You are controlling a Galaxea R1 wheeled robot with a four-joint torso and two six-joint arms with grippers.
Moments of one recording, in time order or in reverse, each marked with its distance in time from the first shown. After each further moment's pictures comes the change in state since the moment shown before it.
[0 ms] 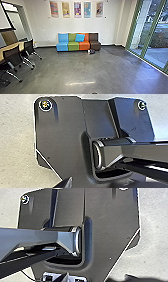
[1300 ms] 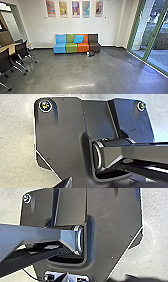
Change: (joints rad) left arm -0.002 -0.005 0.006 0.000 -0.006 0.000; right arm -0.006 0.005 0.003 0.000 0.002 0.000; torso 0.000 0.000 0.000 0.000
